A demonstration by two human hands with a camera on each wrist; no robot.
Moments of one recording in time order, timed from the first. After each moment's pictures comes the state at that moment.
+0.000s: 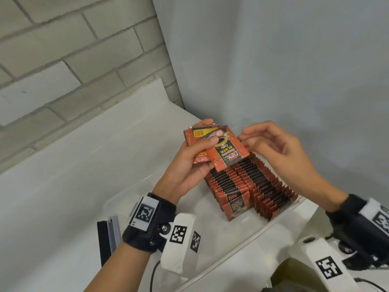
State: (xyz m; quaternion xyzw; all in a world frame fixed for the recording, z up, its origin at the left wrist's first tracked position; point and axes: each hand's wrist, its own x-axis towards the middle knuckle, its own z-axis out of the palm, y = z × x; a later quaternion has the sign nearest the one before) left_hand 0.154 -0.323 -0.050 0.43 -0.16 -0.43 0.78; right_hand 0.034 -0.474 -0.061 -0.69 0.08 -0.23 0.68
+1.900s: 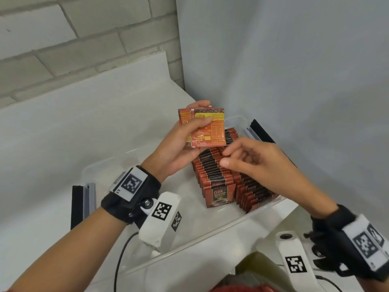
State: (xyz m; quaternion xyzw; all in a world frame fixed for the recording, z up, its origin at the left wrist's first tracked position) left_hand 0.156 -0.327 -0.058 0.43 -0.17 -0.40 0.79; right_hand 0.024 -0.476 -0.058 -0.85 0.01 -0.06 0.53
